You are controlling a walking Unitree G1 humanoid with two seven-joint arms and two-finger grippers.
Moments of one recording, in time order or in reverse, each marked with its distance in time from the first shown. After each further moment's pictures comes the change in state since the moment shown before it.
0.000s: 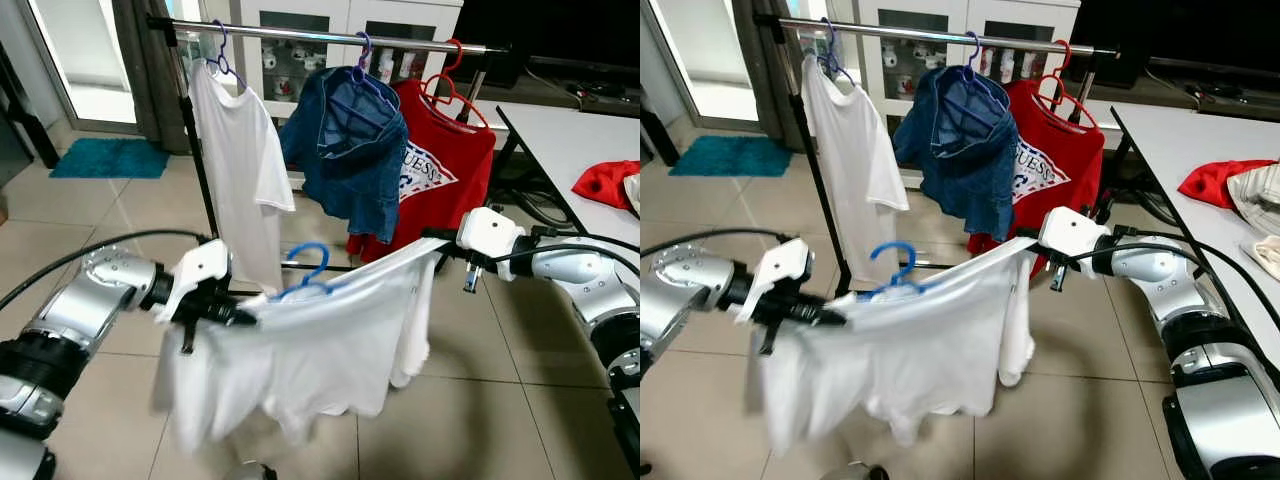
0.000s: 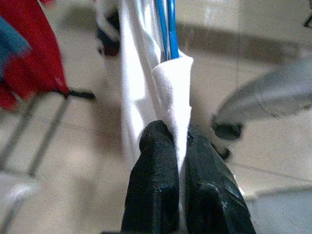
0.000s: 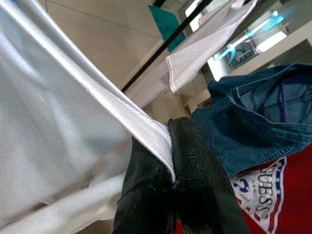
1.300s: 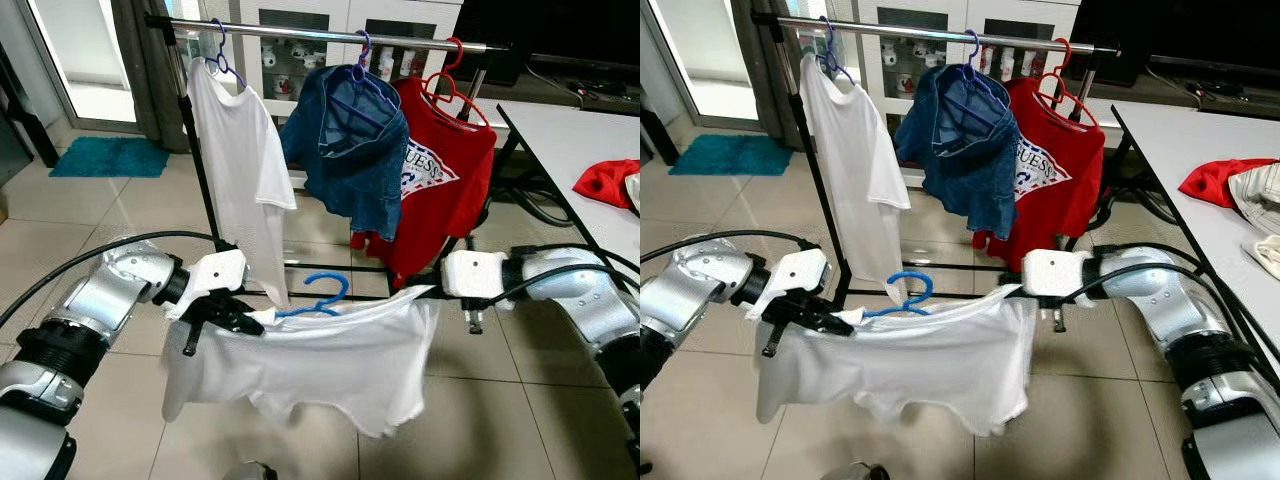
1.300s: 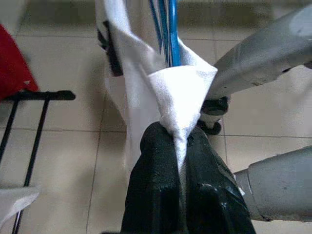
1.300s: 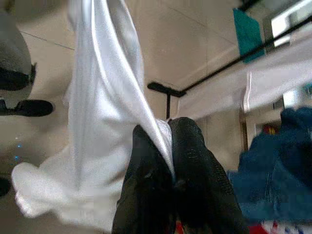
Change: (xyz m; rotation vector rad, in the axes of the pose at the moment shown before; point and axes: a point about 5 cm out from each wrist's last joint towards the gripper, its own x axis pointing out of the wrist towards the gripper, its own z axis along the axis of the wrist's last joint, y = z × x) left arm 0.014 -0.001 0.005 0.116 0.107 -0.167; right arm 0.004 0.029 0.026 -0.139 -0.049 0.348
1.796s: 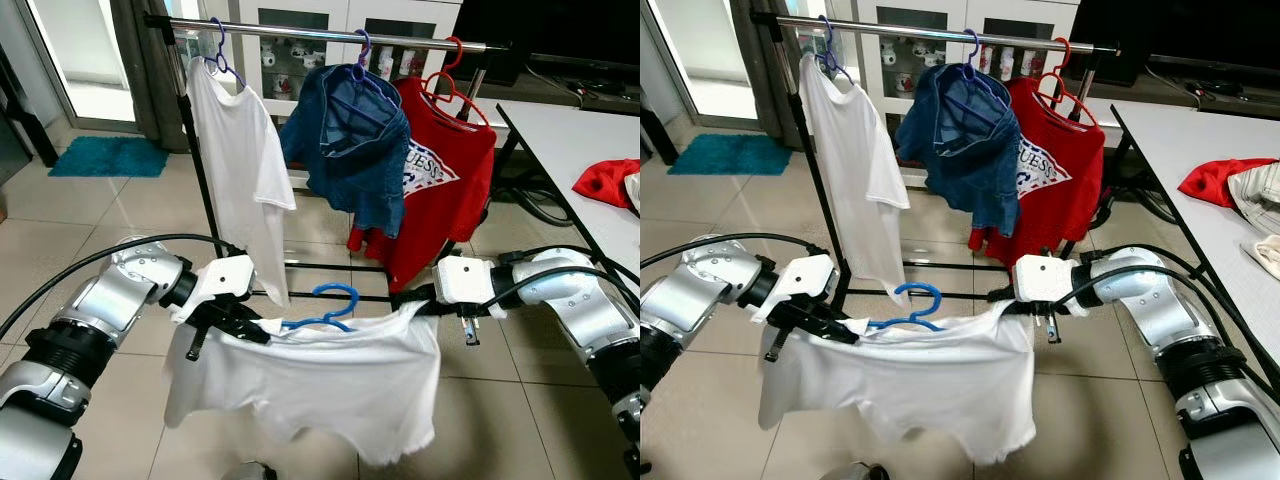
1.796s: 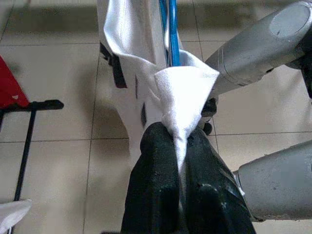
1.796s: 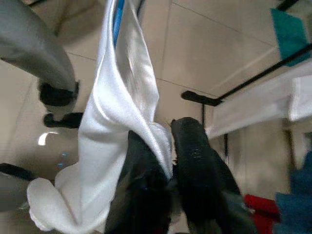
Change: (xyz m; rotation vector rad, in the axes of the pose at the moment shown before) left arm 0.006 -0.002 0.008 0.041 -0.009 -0.059; right arm 0.007 0.011 0.005 0.120 -0.042 0.145
